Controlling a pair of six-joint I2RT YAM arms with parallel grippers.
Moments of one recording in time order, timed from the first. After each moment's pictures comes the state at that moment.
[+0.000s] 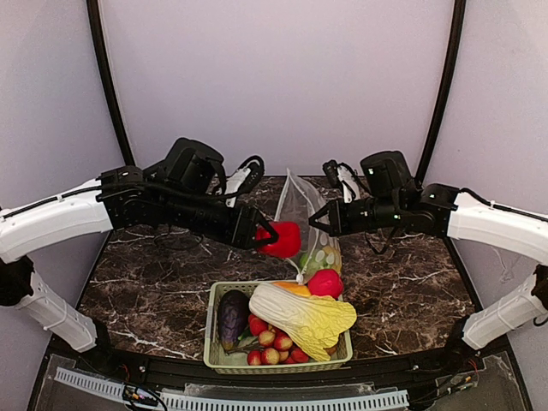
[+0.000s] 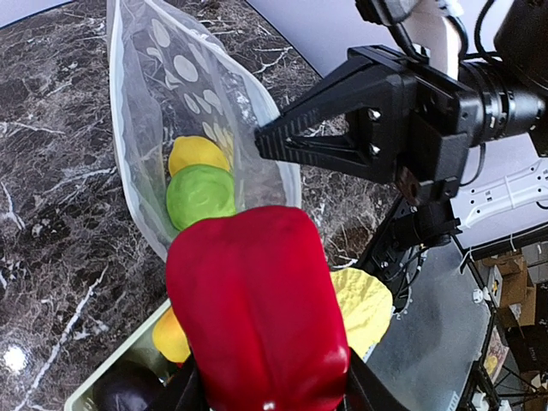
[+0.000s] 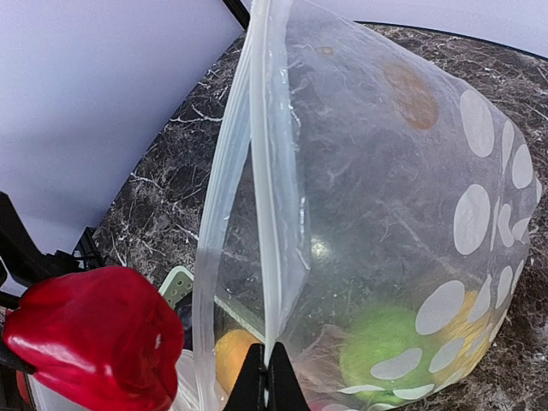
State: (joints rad) left arm -1.03 1.40 1.38 -0.63 0.15 -0.54; right arm 0.85 1.32 1.11 -0.34 -0.18 0.48
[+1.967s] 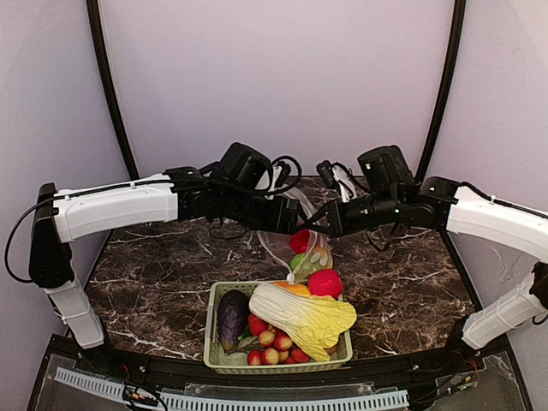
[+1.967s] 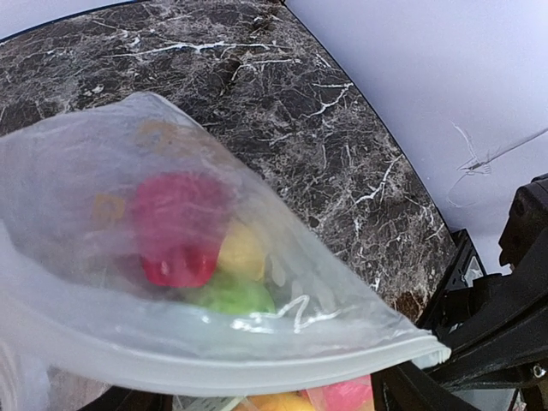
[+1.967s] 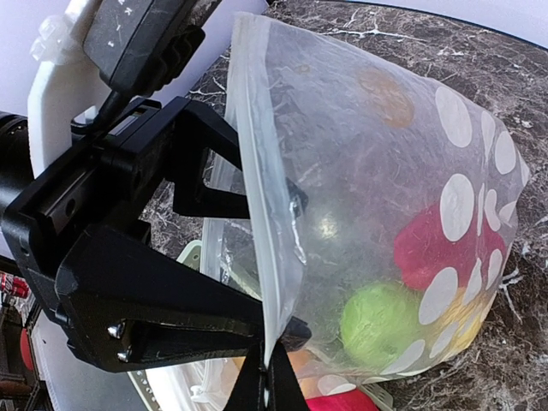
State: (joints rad) left arm -0.96 1.74 1.54 -0.47 0.07 -0.55; right arm 0.85 1.35 1.17 -0.43 -0.26 0.43
